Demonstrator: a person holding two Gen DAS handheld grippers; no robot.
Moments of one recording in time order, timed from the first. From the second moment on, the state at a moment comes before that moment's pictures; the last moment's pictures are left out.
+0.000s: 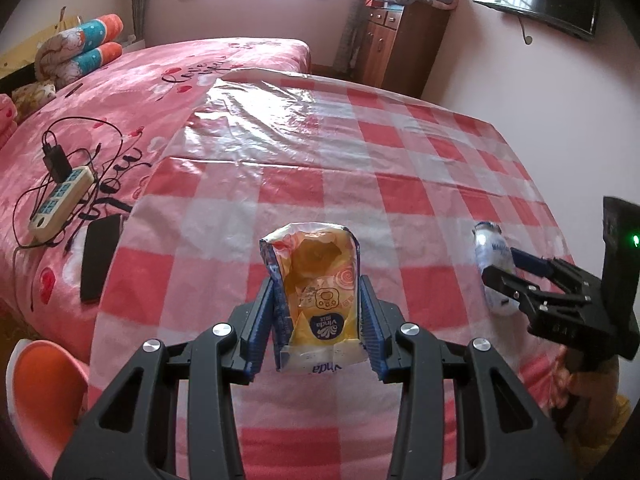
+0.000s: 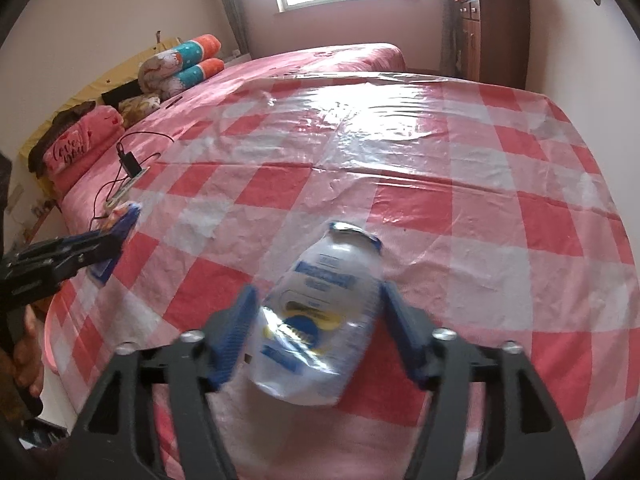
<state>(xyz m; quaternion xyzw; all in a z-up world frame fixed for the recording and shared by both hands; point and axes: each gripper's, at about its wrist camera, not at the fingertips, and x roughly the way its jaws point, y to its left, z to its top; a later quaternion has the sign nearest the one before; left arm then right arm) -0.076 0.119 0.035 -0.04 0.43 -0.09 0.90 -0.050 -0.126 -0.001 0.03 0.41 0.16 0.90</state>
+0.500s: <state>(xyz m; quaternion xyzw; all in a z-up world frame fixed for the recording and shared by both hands) -0.097 0.135 0.032 -0.05 0.41 -0.12 0.90 -0.052 -0.102 -0.008 -0.05 0.42 0.09 0.90</state>
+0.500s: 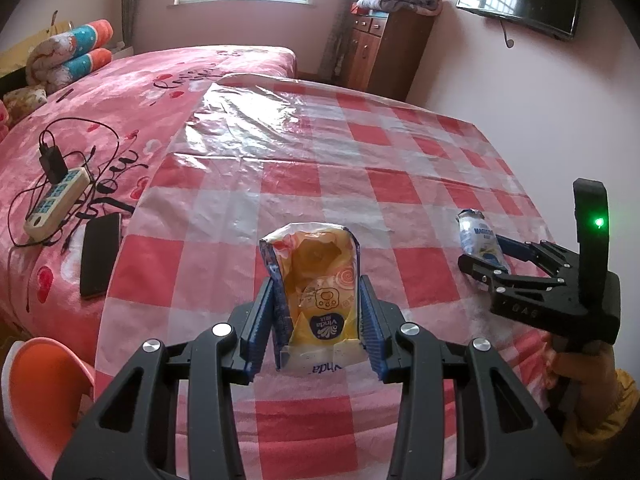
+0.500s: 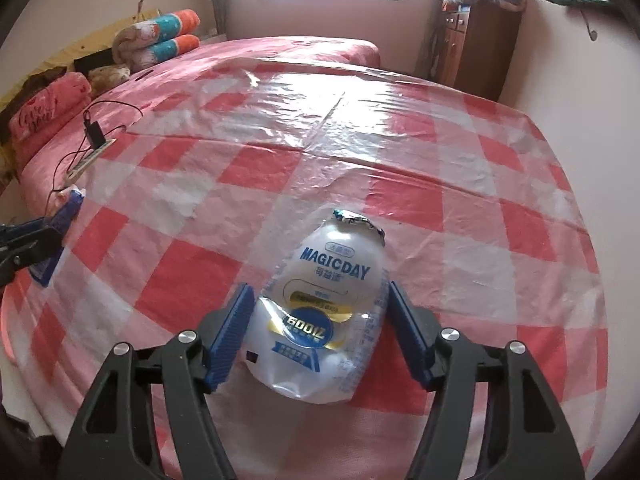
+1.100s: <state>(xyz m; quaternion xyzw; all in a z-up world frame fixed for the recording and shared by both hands) -0.117 0.170 0.039 -0.07 0.39 -0.12 0.91 -0.076 -0.076 0.015 -0.03 0.41 0.14 0.90</state>
